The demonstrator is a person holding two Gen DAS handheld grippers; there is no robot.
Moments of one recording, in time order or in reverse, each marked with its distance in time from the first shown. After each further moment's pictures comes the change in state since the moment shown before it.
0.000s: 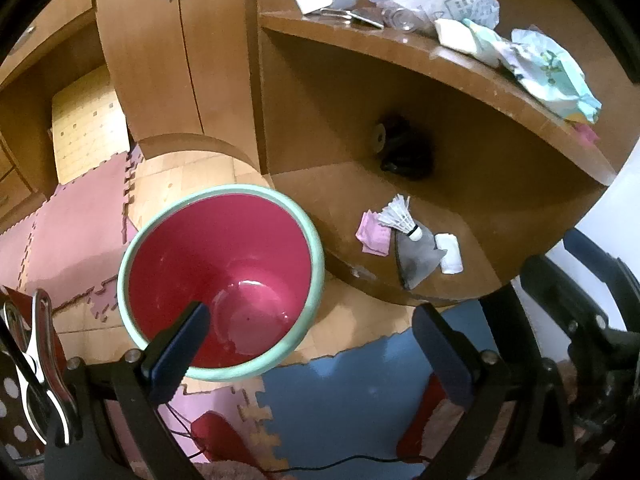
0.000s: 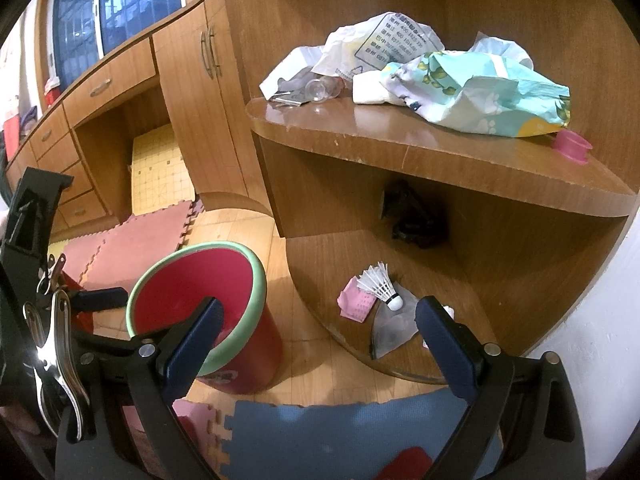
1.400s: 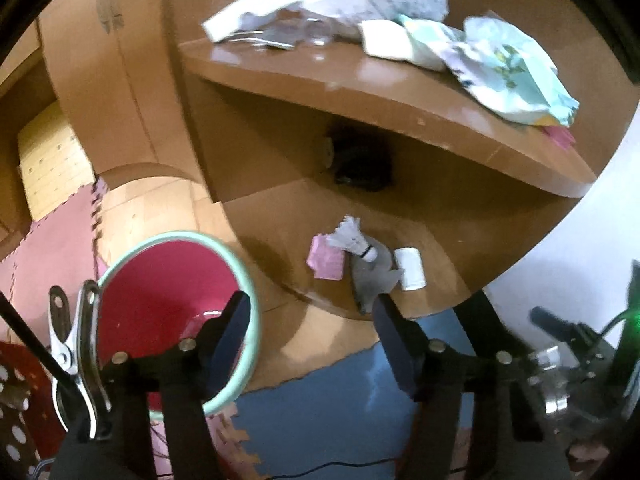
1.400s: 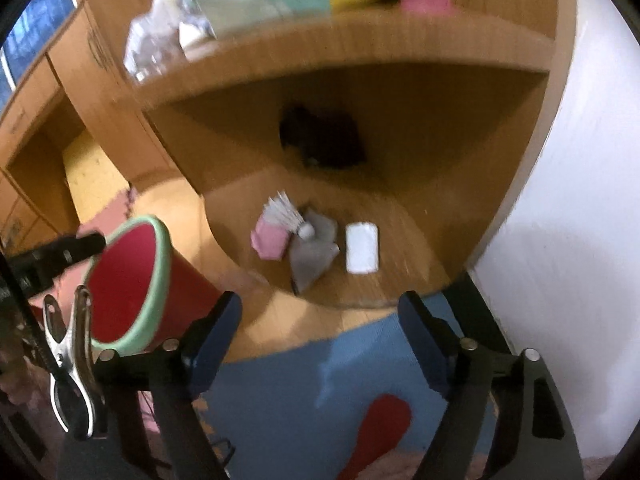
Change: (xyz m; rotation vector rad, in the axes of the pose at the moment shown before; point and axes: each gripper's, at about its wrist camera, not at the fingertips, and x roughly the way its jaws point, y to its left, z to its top) left arm 0.013 -0.062 0.055 0.102 0.029 -0.072; right arm 0.015 -0.108 -0.035 0.241 0.270 -0.155
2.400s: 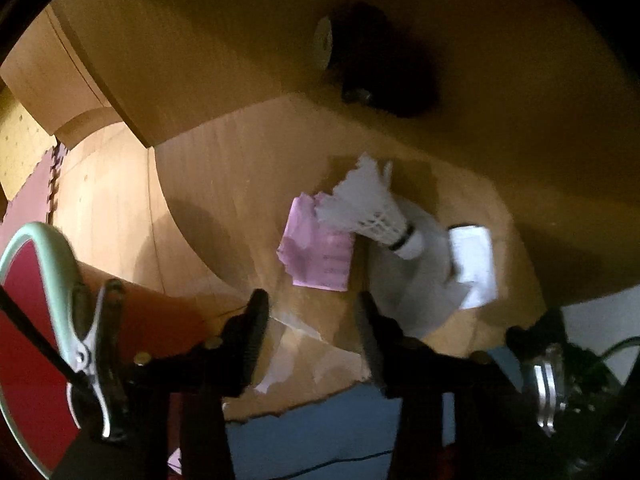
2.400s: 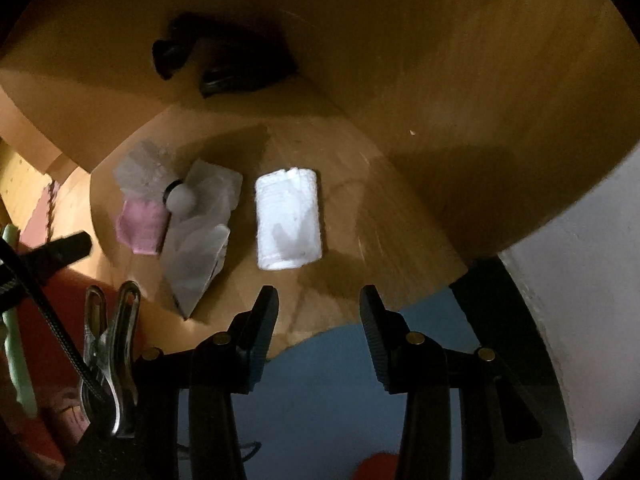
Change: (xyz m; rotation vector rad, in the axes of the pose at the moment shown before) left arm 0.240 -0.032 0.019 -0.013 0.255 0.079; right arm 0.192 -0.060 0.007 0.136 0.179 -0.132
